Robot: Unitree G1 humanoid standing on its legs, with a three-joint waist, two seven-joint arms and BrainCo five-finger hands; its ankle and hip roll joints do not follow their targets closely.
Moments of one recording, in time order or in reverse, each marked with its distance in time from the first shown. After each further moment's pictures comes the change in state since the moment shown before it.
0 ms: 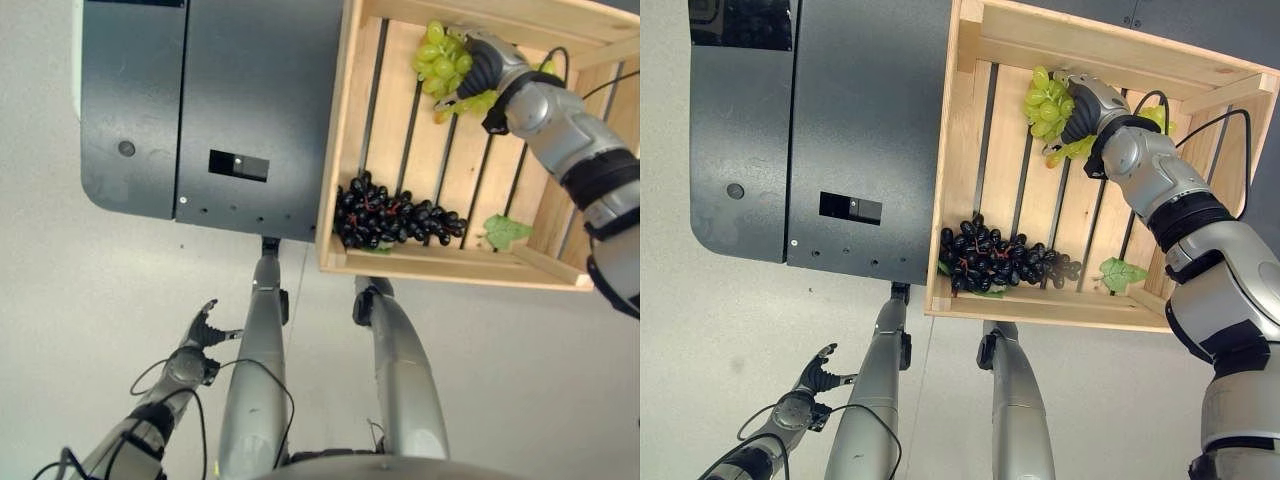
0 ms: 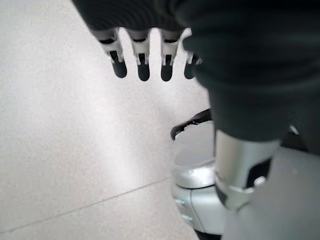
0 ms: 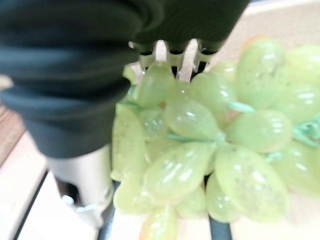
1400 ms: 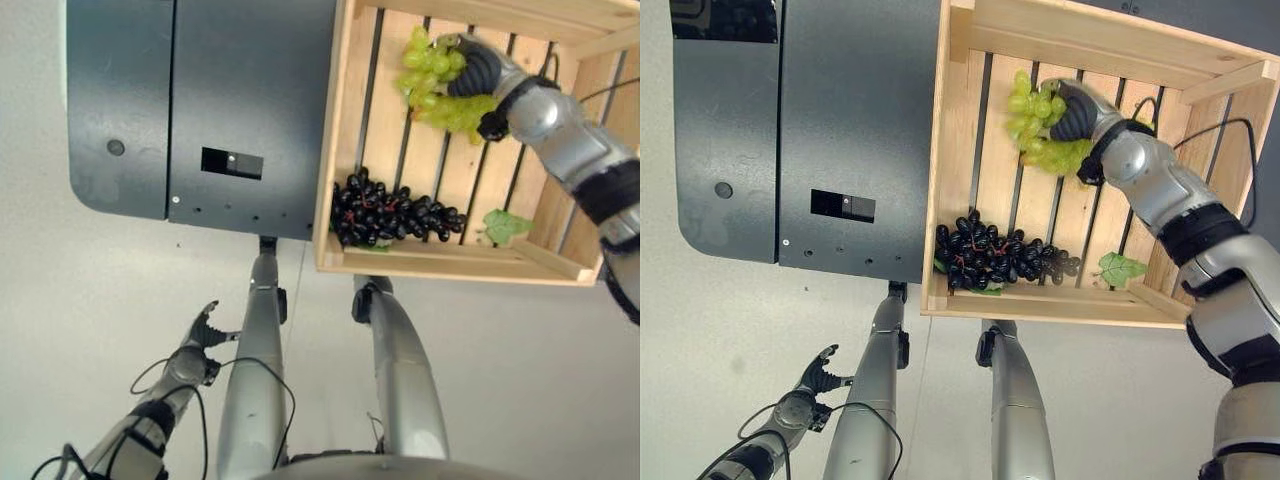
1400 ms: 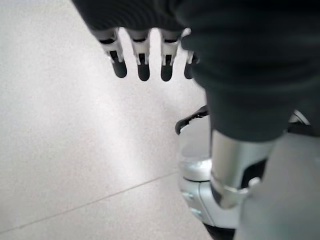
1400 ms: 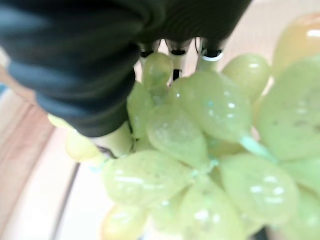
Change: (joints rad) left arm -0.017 0.012 -0.020 0.013 0.000 -0.006 -0.019; right arm 0.132 -0.122 -0.028 -0.314 0.356 -0.016 0.170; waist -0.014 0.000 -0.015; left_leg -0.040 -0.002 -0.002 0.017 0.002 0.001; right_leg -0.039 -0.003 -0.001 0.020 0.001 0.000
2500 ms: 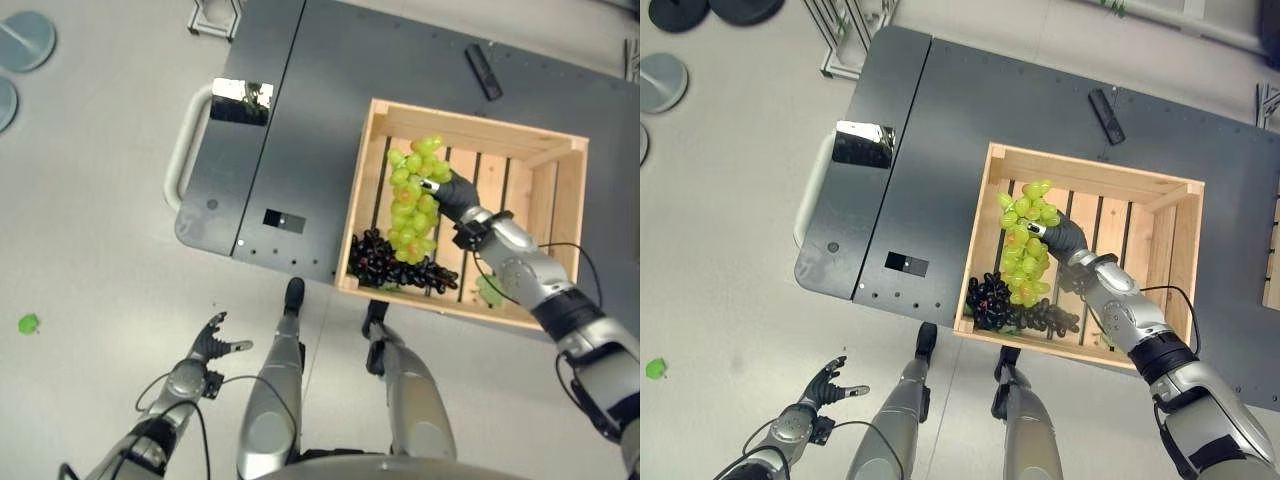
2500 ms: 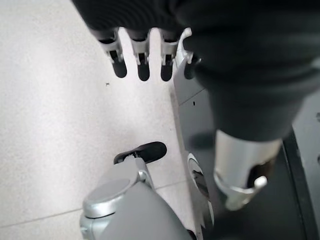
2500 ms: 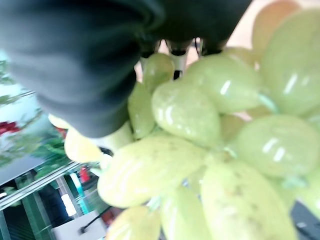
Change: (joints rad) left arm 0.110 -0.059 0.136 -0.027 0.012 -0.012 -0.106; right arm 0.668 0.224 -0.414 -0.201 0.771 0.015 0.167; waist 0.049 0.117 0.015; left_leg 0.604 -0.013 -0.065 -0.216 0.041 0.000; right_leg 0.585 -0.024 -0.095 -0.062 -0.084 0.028
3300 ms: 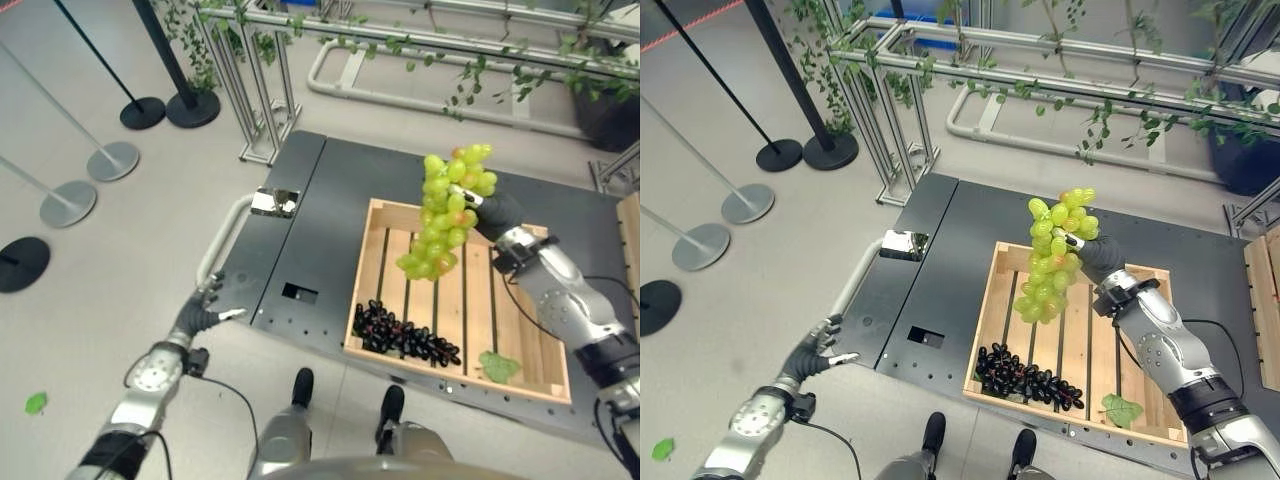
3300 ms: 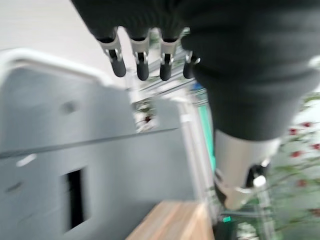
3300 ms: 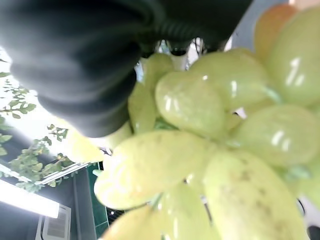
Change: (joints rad) left arm 0.182 0.234 0.223 -0.713 -0.219 -0.050 -0.158; right arm 0.320 -0.130 -0.224 -0.255 0.049 0.011 0.035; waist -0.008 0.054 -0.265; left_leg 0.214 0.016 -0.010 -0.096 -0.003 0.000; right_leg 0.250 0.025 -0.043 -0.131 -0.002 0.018
